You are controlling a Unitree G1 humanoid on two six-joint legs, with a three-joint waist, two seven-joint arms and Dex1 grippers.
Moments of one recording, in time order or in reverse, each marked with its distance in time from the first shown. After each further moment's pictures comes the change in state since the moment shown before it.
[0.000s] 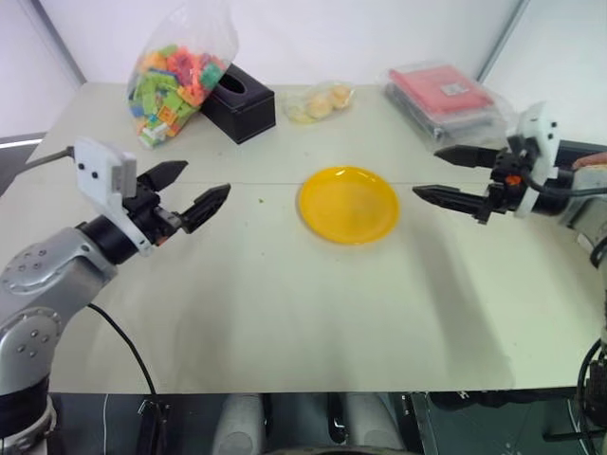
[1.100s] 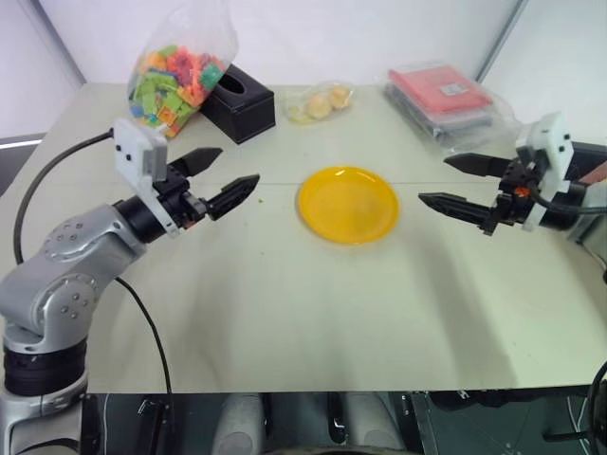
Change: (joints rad) left arm -0.169 -0.109 -0.137 0.120 0.133 -0.027 -0.152; right arm 0.098 -0.011 -0.075 -0.122 0.049 0.054 -0.105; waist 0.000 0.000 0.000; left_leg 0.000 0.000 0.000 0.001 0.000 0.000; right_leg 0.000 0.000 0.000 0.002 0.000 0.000
